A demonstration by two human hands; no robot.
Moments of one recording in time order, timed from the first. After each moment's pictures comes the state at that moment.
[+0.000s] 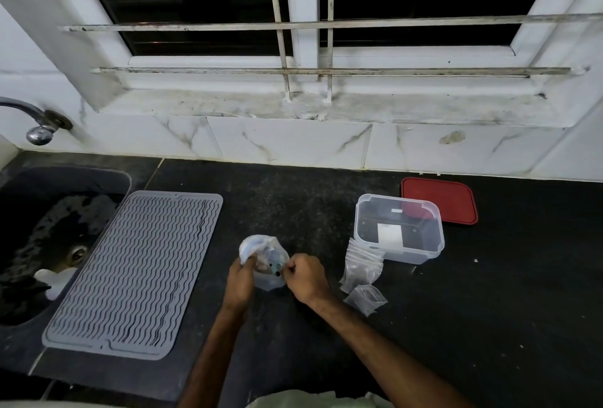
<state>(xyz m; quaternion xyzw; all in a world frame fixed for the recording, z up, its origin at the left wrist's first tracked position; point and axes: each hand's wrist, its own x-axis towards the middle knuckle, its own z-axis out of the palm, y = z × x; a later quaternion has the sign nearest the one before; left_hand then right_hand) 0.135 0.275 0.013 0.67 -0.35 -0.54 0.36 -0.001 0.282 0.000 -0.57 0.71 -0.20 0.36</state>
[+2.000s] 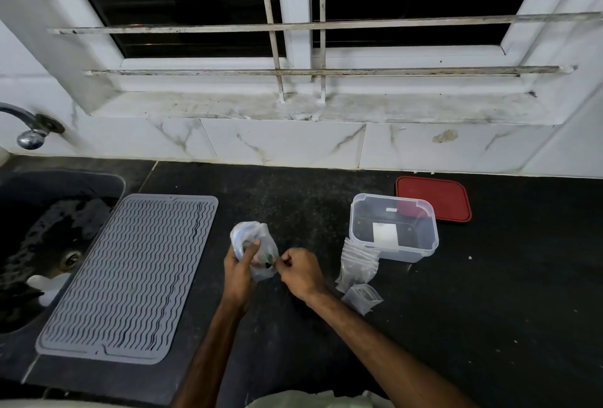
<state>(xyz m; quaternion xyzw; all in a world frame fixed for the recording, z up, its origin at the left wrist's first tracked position) 0.125 0.267 0.021 0.55 -0.36 -0.57 0.50 -0.001 0.278 0.009 -0.51 0.68 -0.29 0.44</state>
